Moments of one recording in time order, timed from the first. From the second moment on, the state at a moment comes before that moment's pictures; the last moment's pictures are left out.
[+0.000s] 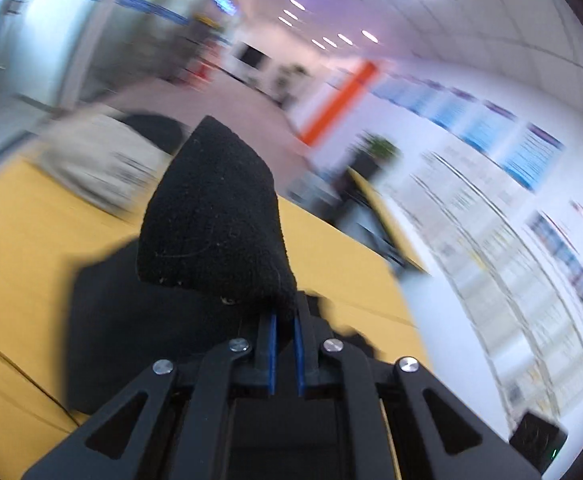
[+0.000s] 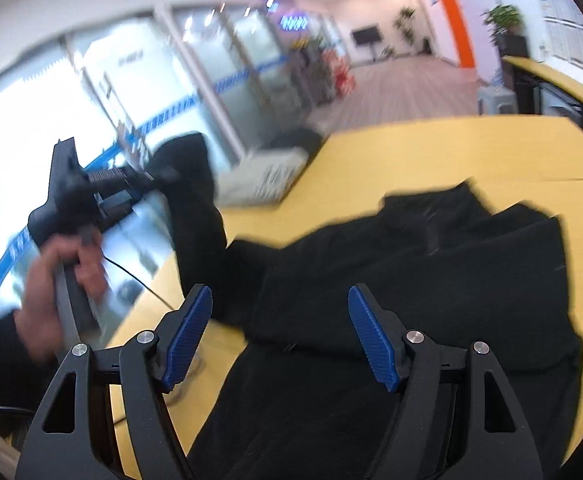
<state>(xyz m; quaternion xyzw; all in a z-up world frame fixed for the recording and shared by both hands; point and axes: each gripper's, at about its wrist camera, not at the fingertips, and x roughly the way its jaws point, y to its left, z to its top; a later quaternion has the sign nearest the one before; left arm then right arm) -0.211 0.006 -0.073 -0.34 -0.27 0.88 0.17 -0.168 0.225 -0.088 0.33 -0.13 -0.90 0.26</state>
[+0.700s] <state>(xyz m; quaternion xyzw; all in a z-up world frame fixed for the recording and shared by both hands) -0.181 0.159 -0.138 -0.38 -0.12 0.90 0.17 -0.243 0.400 -0.199 0.43 -0.16 -0.88 0.14</state>
